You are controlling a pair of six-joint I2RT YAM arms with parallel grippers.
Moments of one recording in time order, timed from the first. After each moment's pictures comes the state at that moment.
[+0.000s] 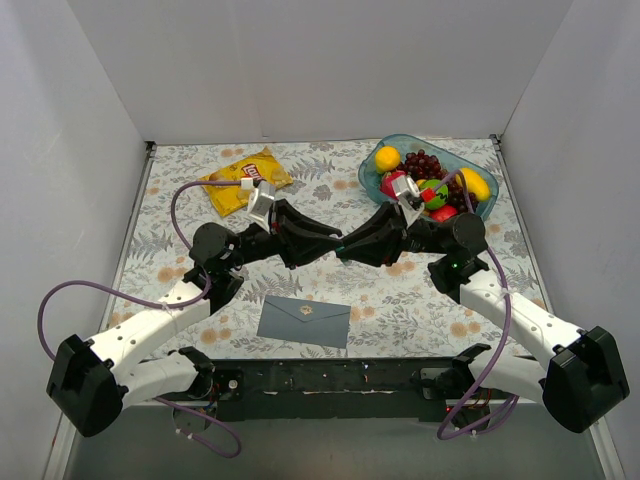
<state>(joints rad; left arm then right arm) -0.70 1.06 0.73 0.78 0.69 -0.62 0.59 1.10 0.70 0.89 -1.03 0.62</state>
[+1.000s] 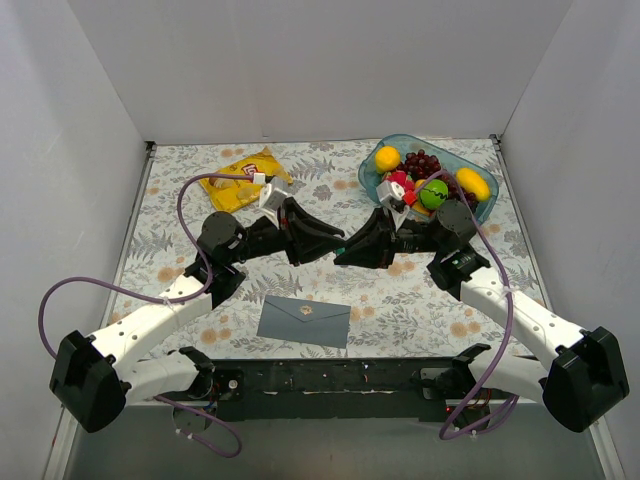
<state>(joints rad) -0.69 1.09 0.78 0.62 0.71 -0.55 0.59 1.11 0.75 0.56 -1.07 0.39</state>
